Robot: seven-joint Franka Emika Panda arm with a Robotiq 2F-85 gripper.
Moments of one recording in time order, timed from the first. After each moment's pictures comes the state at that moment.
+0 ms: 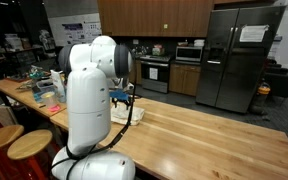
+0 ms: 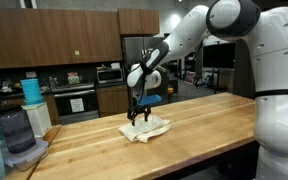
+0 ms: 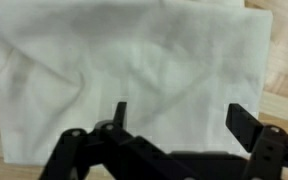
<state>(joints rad) 0.34 0.24 0.24 -2.05 0.06 2.32 0.16</state>
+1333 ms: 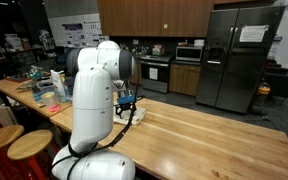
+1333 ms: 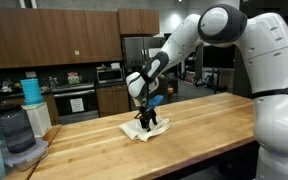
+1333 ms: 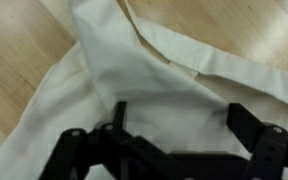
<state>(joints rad) 0.33 0.33 0.25 -2.00 -0.23 2.04 -0.18</state>
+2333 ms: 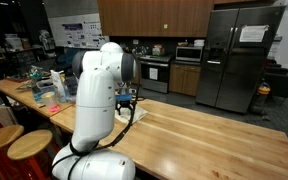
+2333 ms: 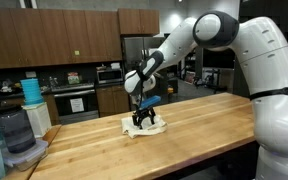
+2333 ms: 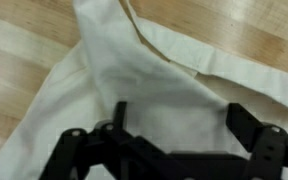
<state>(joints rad) 0.34 0.39 0.24 -1.88 -0.11 2.00 0.19</state>
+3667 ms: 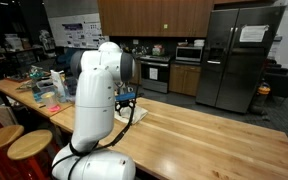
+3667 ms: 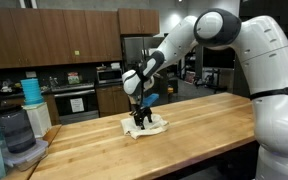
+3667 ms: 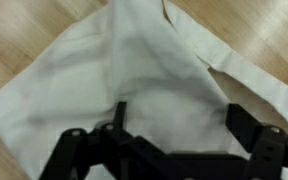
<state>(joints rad) 0.36 0.38 0.25 -1.89 -0.22 2.01 -0.10</state>
